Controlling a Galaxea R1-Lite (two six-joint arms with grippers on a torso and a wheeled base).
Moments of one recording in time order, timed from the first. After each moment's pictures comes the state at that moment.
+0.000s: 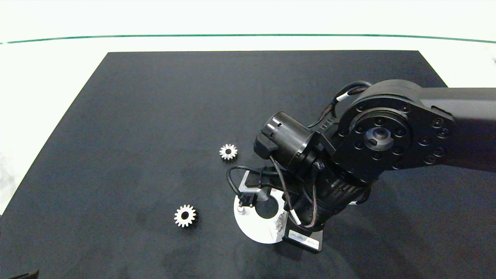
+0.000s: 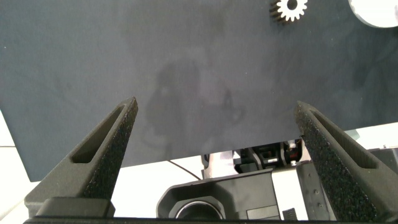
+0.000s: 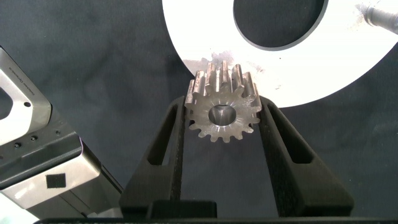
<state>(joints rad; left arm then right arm) -0.15 0.77 -0.96 0.82 -0.03 0.01 0.88 2.04 -1.83 1.04 -0.14 -0.40</state>
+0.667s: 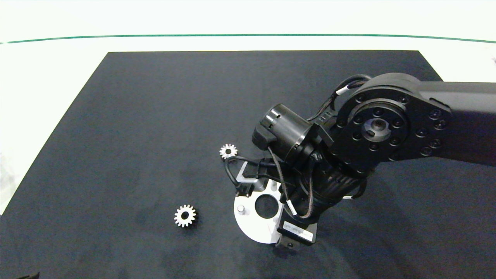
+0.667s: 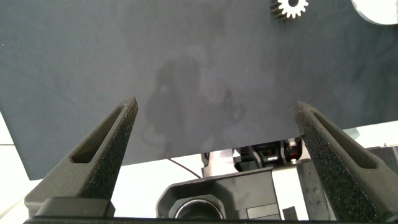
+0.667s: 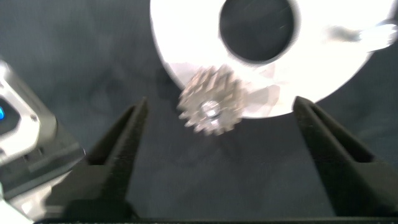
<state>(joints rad) -0.15 0.77 -0.95 0.83 -0.03 0.01 0.87 2.05 -1.91 1.05 -0.13 -0.37</state>
